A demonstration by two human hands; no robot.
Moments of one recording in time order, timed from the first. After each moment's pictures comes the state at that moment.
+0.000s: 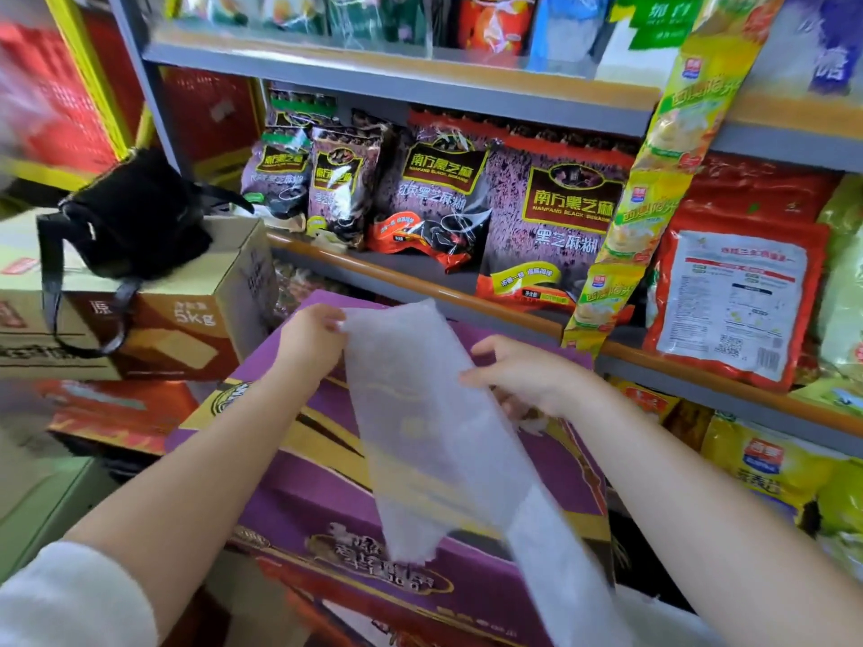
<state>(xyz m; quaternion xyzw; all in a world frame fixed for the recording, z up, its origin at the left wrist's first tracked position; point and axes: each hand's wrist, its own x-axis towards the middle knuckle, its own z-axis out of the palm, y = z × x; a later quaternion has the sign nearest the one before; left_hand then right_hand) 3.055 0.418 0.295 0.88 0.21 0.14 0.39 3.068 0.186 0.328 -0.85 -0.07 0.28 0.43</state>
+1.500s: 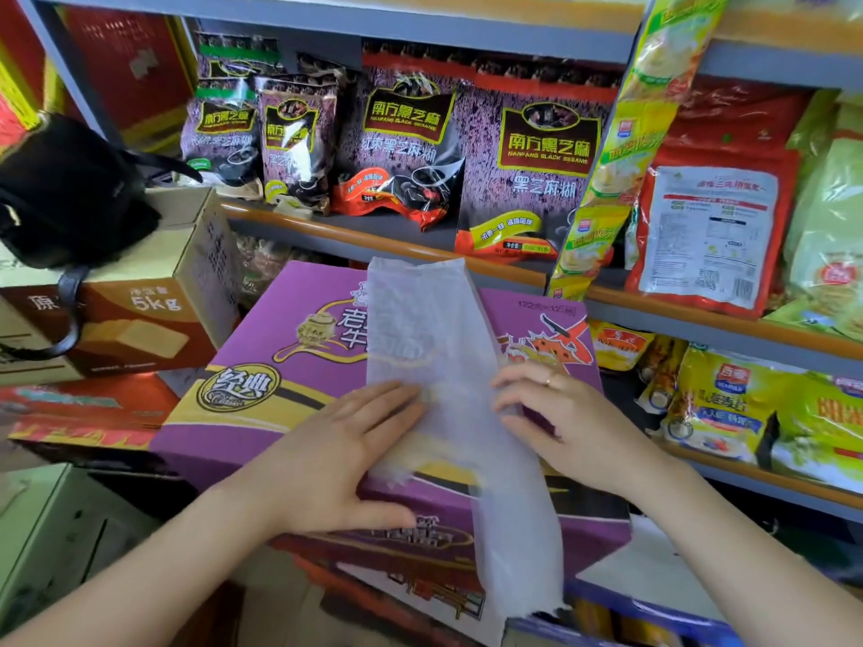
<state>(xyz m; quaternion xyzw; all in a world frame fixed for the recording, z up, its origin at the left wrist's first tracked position) 2.946 0.404 0.268 0.94 -0.33 0.02 0.05 2.985 0.135 0.291 -0.91 -0.35 -0.03 0.22</state>
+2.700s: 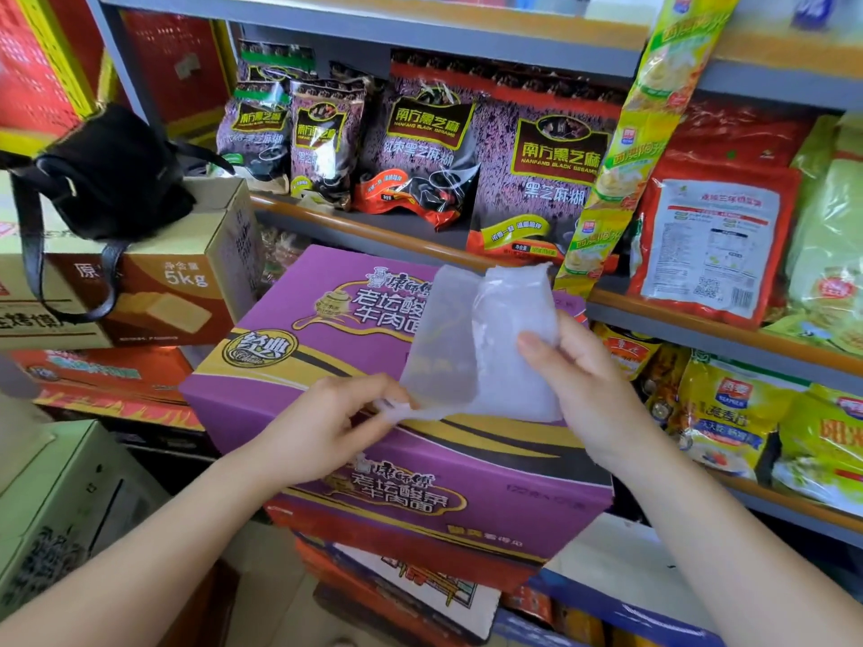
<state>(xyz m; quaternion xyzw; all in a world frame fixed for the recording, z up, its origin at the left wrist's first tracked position) 2.922 0.398 0.273 0.87 -0.26 0.08 0.40 2.948 0.160 0.328 -0.75 -0.18 0.04 0.64</state>
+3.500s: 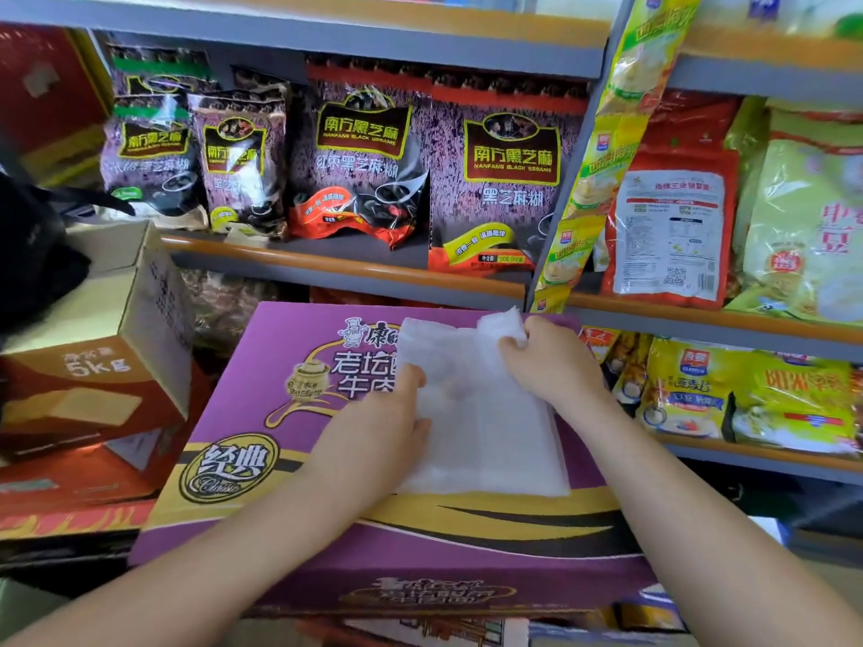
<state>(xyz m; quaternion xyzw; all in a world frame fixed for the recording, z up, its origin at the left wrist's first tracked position) 3.005 0.376 0.295 0.98 -0.13 0.00 0.17 3.068 0.187 0.298 -0.98 0.09 -0.03 0.20</state>
